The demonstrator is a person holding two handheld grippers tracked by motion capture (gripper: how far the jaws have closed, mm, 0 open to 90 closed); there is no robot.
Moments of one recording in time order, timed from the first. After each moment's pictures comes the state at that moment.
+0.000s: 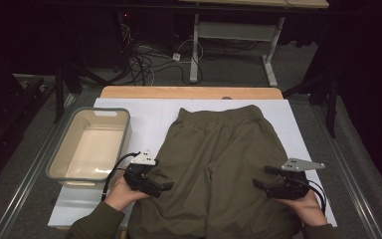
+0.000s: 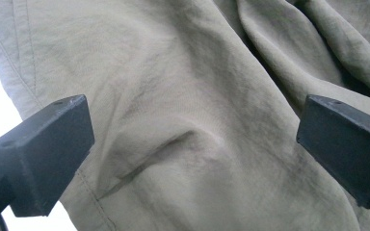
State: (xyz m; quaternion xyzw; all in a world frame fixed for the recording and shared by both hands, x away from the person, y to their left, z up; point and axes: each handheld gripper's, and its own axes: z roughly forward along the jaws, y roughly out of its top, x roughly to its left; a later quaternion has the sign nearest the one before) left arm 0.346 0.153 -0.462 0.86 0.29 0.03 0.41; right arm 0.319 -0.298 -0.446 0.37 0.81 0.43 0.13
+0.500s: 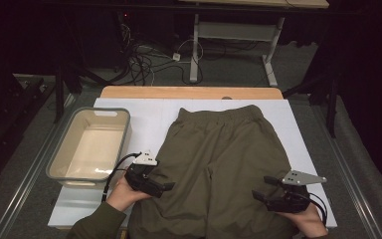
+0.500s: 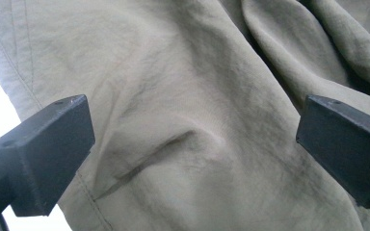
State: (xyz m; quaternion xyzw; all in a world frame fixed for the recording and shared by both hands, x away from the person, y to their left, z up) left arm 0.346 0.150 -0.463 0.86 0.30 0.03 0.41; right arm 0.294 -0.296 -0.458 0.36 0.81 0.44 0.13
